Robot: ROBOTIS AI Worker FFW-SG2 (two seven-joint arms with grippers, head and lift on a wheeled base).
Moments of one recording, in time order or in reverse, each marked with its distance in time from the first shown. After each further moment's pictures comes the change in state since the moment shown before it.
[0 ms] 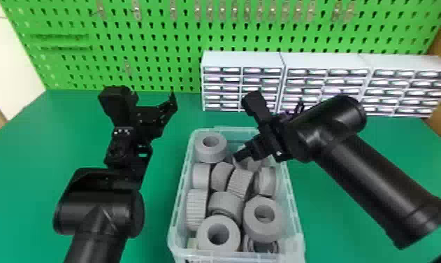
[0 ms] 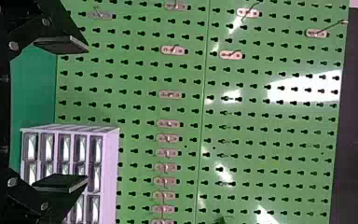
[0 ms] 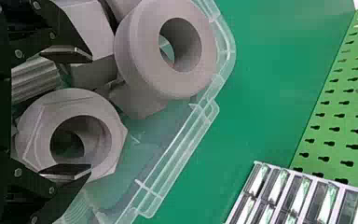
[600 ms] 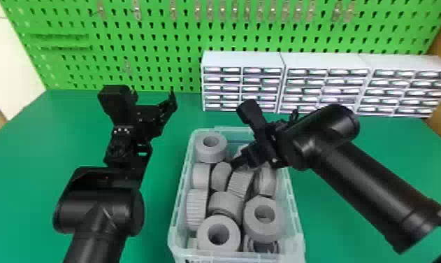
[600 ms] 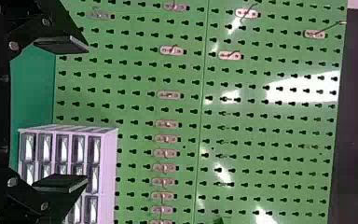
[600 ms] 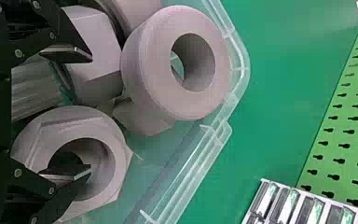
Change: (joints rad) left arm -0.005 0.000 0.001 0.000 0.001 0.000 0.000; right arm 0.000 0.002 0.056 0.050 -0.034 -0.059 0.010
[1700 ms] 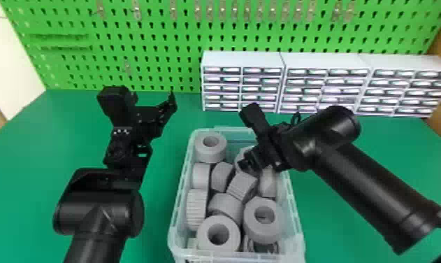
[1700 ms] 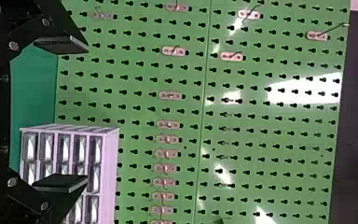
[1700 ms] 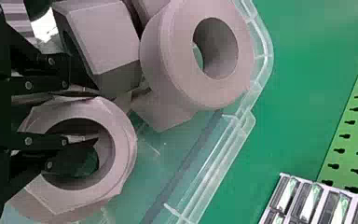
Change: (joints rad) left arm 0.006 0.000 0.004 0.001 0.010 -0.002 0.000; right arm 0.004 0.005 -0.016 0.010 0.018 0.045 -0.002
